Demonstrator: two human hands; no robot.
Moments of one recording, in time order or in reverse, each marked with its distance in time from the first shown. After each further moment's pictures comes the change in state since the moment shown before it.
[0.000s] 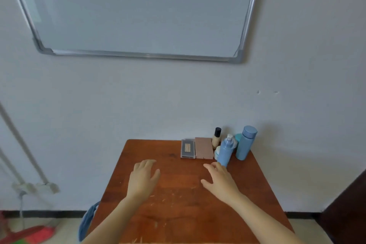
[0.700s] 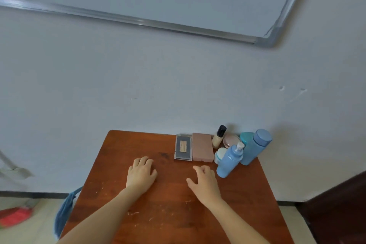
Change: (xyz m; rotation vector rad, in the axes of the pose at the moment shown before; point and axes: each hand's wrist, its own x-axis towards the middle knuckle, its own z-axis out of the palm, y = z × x) left_hand 0.106 -0.039 0.093 0.195 -0.315 -0.084; right_hand 0.098 0.012 0.061 0.047 -0.117 0.209
